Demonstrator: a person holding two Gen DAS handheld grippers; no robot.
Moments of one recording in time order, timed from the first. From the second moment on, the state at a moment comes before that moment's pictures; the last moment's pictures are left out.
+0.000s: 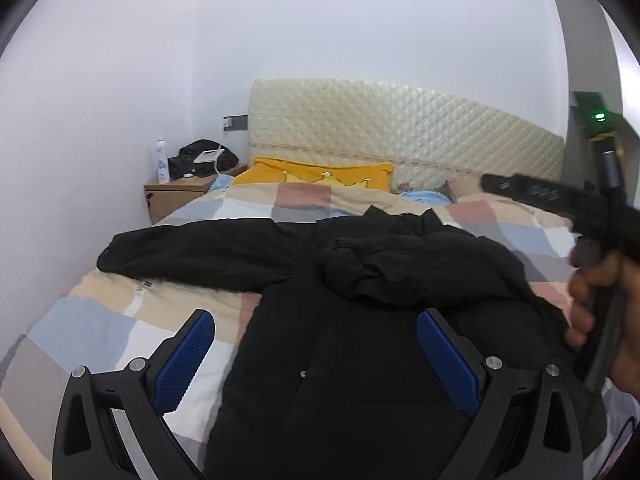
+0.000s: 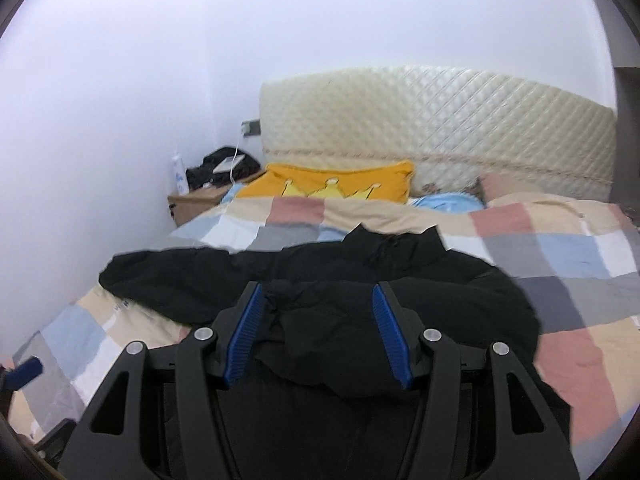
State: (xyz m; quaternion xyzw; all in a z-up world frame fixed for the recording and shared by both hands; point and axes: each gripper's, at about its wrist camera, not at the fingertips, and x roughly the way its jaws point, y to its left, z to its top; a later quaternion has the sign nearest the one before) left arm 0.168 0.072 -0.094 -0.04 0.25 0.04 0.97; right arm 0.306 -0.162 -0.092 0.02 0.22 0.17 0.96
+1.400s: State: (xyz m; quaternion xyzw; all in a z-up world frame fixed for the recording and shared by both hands) left arm 0.110 0.057 -0.087 -0.07 0.26 -0.03 0.96; right arm 0.063 -0.290 -0.126 0.07 0.19 0.08 0.98
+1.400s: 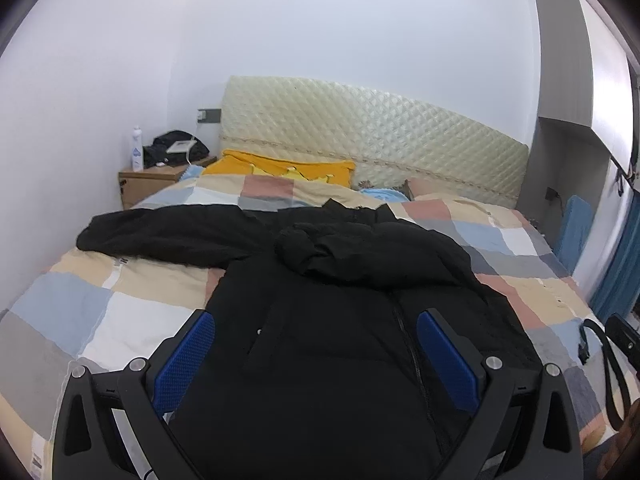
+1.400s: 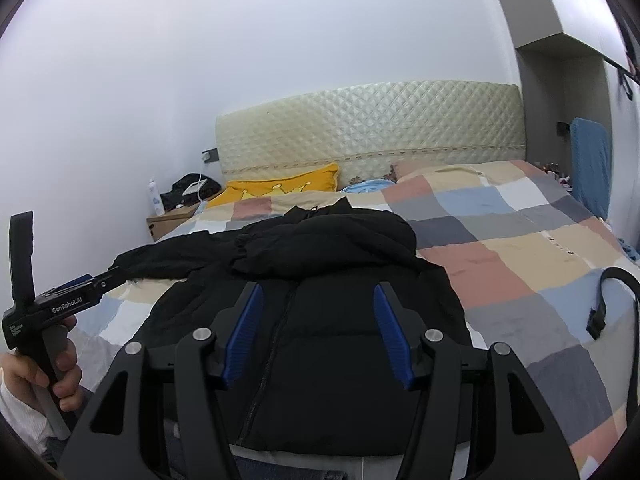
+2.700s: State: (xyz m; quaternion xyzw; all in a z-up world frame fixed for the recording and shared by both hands) left arm 0.345 0.499 -0.241 -0.37 0.34 0.12 0.86; right arm 0.121 -0.237 -0.163 0.03 0.27 0.02 0.96
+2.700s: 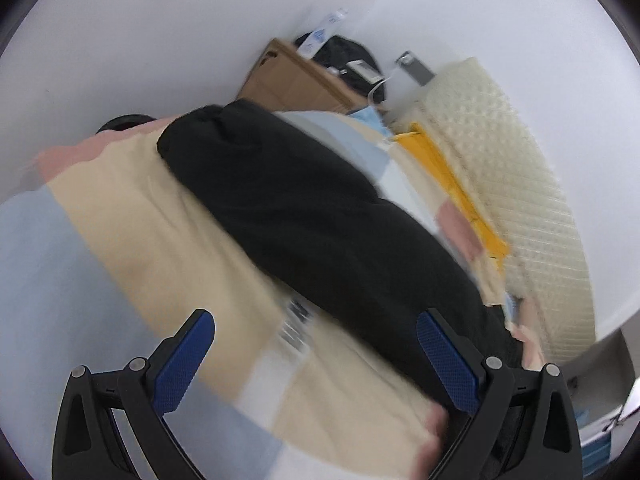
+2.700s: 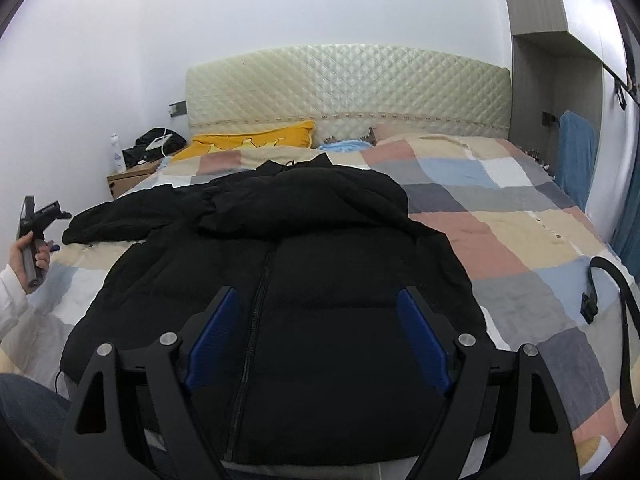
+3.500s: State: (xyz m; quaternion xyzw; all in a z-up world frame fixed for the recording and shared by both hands) left arm 0.412 0.578 -0.285 -0.50 0.23 0.19 0.82; right arm 0.178 -0.233 -0.181 0.04 0.33 -0.03 0.94
